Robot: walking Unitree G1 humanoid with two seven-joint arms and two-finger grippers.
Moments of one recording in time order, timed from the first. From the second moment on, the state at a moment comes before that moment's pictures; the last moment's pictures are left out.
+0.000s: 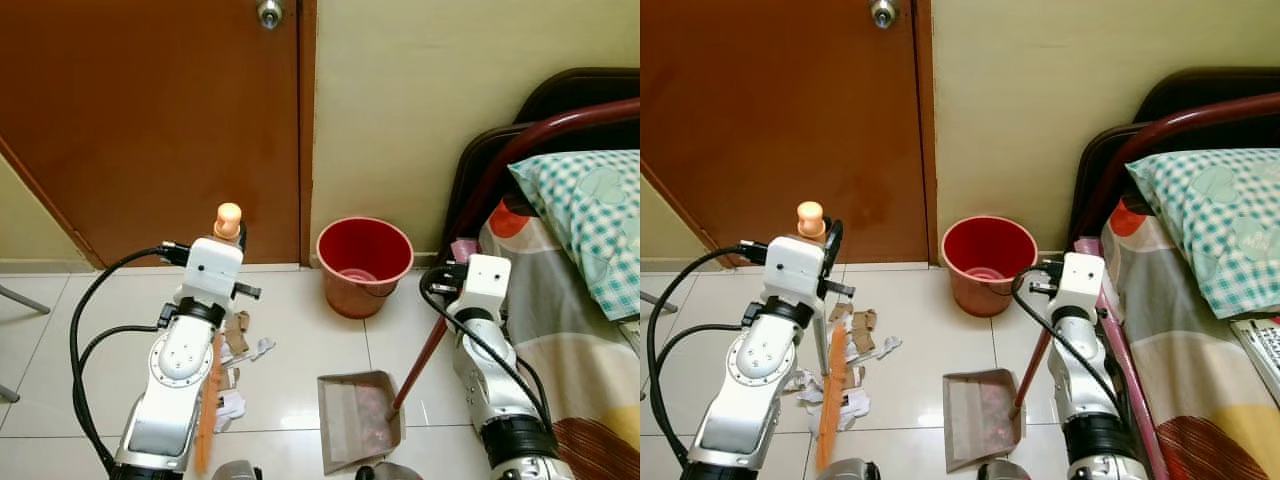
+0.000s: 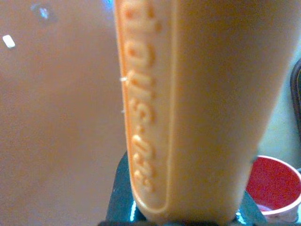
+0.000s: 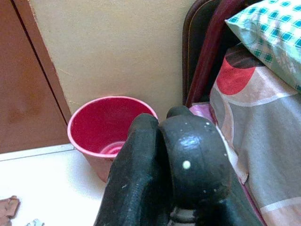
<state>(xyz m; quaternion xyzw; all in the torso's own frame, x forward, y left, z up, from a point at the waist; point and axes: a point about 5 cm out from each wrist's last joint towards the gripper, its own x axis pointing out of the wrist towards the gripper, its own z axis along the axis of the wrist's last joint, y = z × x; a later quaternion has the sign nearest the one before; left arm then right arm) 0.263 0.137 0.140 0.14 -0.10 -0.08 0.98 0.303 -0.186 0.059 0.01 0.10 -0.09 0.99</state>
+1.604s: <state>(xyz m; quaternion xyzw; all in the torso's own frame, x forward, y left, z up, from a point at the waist) 0.285 0.119 0.108 0.03 -0.03 -0.14 0.99 0.311 -0.181 0.060 0.01 0.09 -0.09 0.99</state>
